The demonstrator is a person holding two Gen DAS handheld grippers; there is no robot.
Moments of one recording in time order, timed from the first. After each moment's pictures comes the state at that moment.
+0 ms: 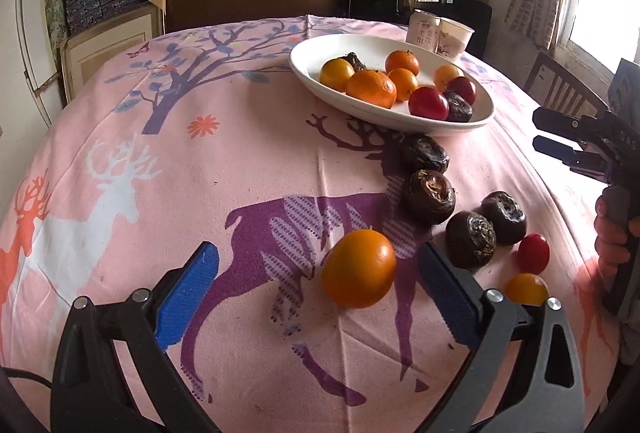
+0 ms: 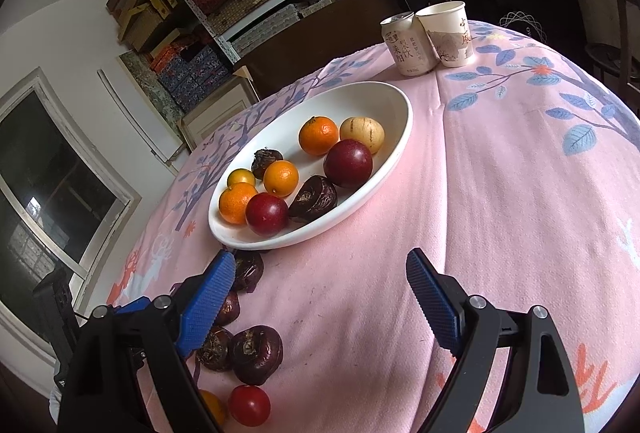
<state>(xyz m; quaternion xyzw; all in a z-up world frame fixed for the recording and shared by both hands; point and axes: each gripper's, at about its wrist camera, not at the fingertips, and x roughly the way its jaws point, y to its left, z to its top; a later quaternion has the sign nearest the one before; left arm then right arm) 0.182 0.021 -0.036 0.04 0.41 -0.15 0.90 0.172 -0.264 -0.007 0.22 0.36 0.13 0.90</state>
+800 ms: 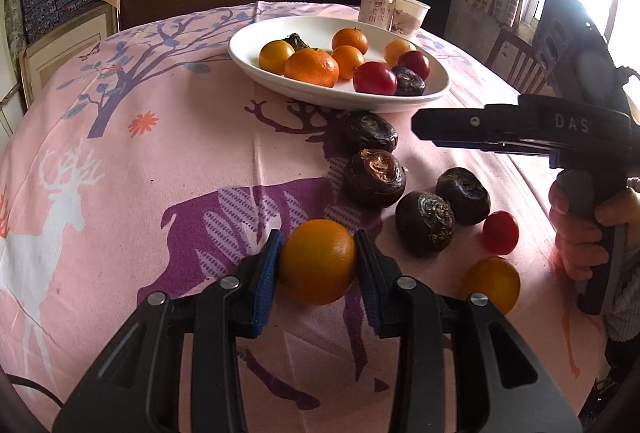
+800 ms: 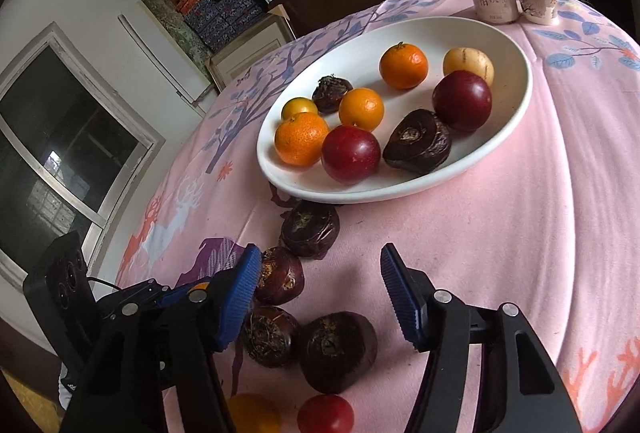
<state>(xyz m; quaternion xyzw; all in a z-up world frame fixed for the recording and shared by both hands) 0.182 0.000 -0.045 0.05 0.43 -0.22 0.88 0.204 -0.187 -0.020 0.19 0.45 0.21 0.85</state>
